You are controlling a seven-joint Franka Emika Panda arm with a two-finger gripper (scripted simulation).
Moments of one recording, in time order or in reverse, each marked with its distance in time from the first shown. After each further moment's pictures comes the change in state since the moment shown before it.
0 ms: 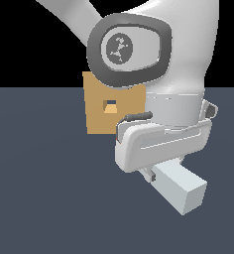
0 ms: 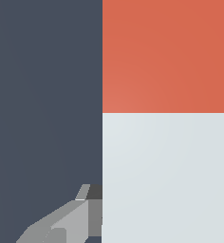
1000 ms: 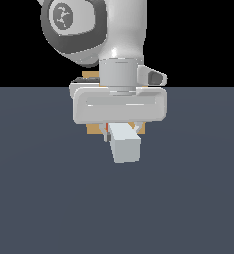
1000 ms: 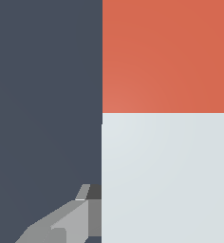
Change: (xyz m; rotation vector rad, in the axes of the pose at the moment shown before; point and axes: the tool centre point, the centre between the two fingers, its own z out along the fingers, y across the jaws) arm 0.090 -0.051 -0.054 -0.001 -0.001 0.276
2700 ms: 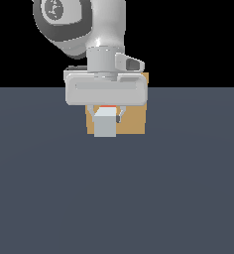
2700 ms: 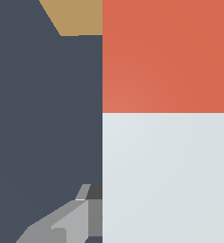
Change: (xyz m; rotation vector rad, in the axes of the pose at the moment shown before) arm 0.056 -0.026 -0.029 0.001 0.000 0.149
